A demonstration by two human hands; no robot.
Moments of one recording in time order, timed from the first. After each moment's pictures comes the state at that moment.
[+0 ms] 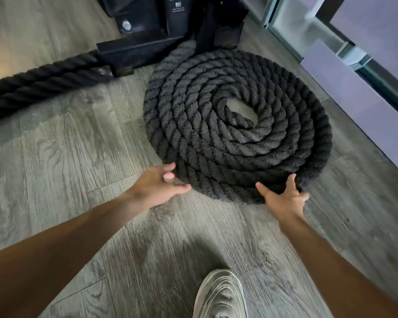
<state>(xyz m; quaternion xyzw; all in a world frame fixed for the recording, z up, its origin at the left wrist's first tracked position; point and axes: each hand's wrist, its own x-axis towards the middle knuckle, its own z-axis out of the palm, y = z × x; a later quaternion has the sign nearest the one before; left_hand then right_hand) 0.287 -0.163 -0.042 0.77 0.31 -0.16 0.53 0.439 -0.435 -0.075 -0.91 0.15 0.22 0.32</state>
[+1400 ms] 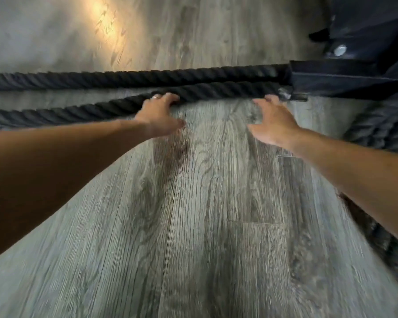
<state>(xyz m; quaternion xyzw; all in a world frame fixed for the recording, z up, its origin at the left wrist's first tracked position) 0.150 0.213 -0.037 0.82 0.51 0.01 0.24 0.405 0.073 -0.051 -0.84 -0.49 0.19 0.12</state>
